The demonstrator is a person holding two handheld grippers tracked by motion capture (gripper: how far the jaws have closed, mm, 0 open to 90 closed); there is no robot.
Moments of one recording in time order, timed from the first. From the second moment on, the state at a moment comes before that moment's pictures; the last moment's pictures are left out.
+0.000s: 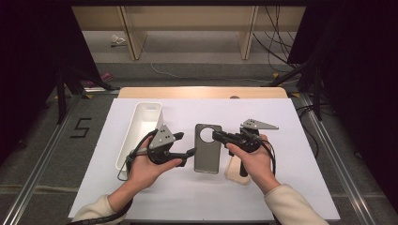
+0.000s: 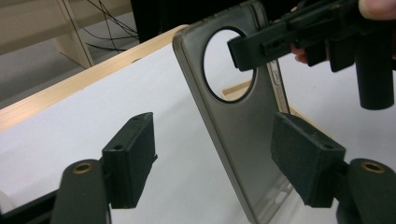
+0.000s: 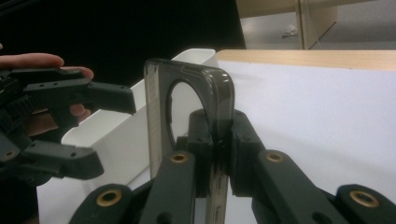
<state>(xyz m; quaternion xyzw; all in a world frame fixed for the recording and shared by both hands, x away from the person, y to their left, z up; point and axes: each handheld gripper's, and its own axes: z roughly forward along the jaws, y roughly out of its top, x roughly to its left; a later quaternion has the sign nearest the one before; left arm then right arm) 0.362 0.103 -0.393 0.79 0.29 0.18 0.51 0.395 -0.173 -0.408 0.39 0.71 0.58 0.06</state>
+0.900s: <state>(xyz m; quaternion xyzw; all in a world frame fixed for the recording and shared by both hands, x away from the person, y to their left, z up) 0.380 0.093 -0.383 0.74 0.37 0.14 0.54 0.390 -0.166 -0.410 0.39 0.71 0.58 0.07</state>
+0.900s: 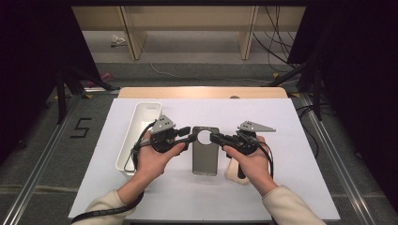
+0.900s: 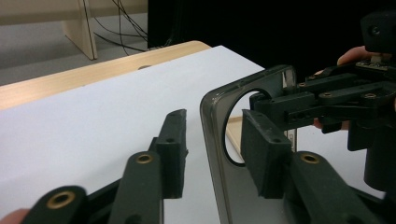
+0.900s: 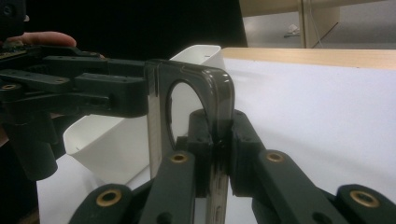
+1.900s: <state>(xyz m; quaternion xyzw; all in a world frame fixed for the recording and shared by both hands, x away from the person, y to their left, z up) 0.379 0.085 -0.382 0.73 0.40 0.16 0.53 0.390 -0.163 -0.414 0.39 0.72 0.57 0.07</state>
